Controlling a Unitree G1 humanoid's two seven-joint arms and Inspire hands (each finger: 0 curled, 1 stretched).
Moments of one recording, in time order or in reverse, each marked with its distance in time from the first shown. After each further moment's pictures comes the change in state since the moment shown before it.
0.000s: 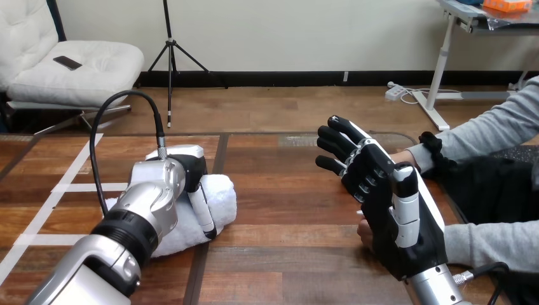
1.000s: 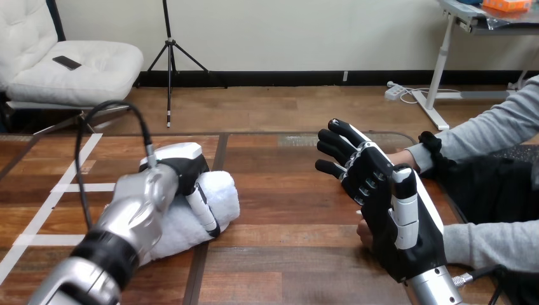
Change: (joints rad) left arm 0.156 0.065 0.116 -0.188 -0.109 -0.072 0.114; right arm 0.000 0.000 -0.002 0.018 0.000 -0.007 0.000
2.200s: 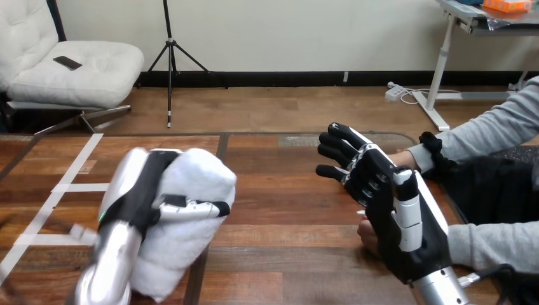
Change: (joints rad) left arm 0.652 -0.075 0.402 -0.599 -0.367 -0.311 0.377; right arm 0.003 -0.038 -0.024 0.001 -0.009 -0.008 0.019
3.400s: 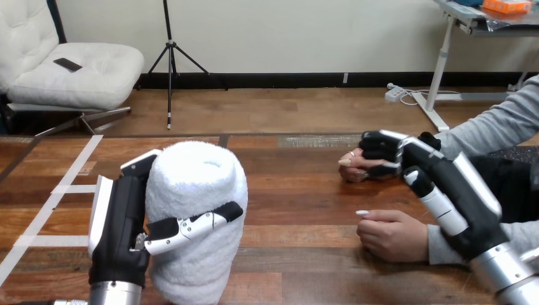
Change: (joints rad) left arm 0.270 -0.172 0.050 -0.216 -0.201 -0.359 -0.015; right arm -0.141 -0.275 -0.105 0.195 -0.128 -0.108 -0.009
